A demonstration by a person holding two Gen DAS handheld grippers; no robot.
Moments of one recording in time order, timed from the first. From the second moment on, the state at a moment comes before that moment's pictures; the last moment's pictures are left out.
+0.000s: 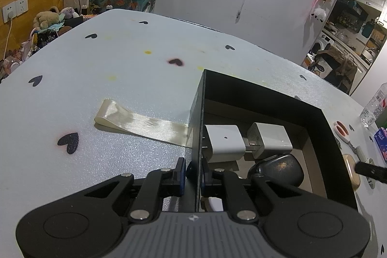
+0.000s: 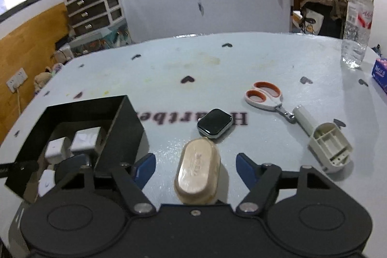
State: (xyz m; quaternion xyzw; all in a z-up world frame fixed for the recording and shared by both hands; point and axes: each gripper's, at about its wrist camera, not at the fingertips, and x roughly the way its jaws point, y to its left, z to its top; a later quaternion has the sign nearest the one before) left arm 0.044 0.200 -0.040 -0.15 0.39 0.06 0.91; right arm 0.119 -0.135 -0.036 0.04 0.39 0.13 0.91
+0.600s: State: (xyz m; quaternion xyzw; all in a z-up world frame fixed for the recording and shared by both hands) left arm 0.044 0.200 -0.041 -0.15 0.39 0.06 0.91; right arm 0.137 -0.132 -0.052 0.07 0.43 0.10 0.89
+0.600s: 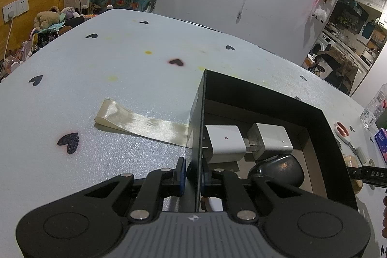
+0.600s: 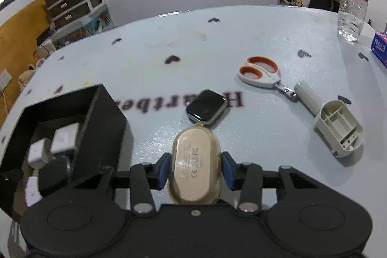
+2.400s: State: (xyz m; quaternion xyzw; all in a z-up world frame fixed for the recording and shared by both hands) left arm 0.042 0.201 -0.044 -0.16 0.38 0.05 0.91; right arm 0.109 -0.034 0.015 0.01 0.38 0.22 0.90
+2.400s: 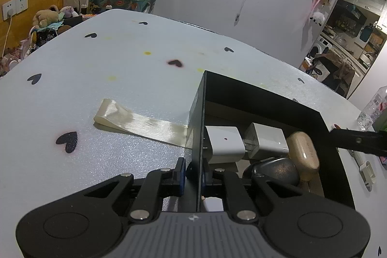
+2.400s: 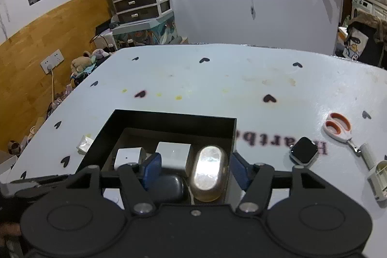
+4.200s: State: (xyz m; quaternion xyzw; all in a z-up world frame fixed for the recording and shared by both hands) left arm 0.043 0.193 -0.041 -0.14 0.39 0.07 0.91; right arm 0.103 -0.230 -0.058 0.01 0.31 -0.03 0.95
